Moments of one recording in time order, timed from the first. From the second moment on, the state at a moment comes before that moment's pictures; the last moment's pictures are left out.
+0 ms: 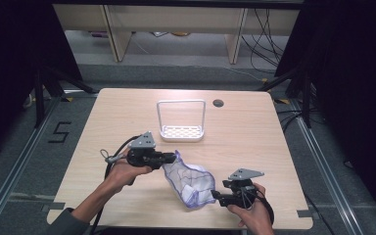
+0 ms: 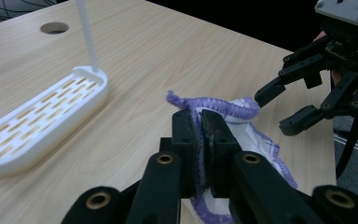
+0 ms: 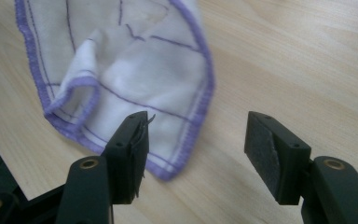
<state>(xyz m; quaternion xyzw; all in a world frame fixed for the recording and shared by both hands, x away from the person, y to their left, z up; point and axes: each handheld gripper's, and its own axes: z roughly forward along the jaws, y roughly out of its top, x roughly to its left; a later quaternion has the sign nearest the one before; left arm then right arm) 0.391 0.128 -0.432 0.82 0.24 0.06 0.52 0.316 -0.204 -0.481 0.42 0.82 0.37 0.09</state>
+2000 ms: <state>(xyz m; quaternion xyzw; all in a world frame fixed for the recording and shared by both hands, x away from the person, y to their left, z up) 0.384 0.198 -0.391 0.76 0.28 0.09 0.58 0.382 -0.187 -0.346 0.30 0.85 0.41 0.16</state>
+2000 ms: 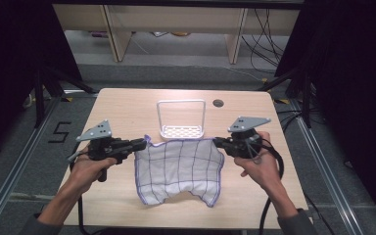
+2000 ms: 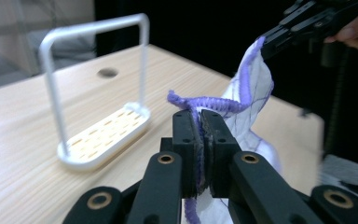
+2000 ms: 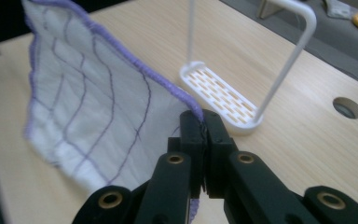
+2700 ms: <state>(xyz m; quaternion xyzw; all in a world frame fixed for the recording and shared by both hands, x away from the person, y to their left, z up) 0.443 0.178 -0.505 0.81 0.35 0.10 0.45 0.475 -0.148 -0.477 0.35 0.88 0.28 0.15</state>
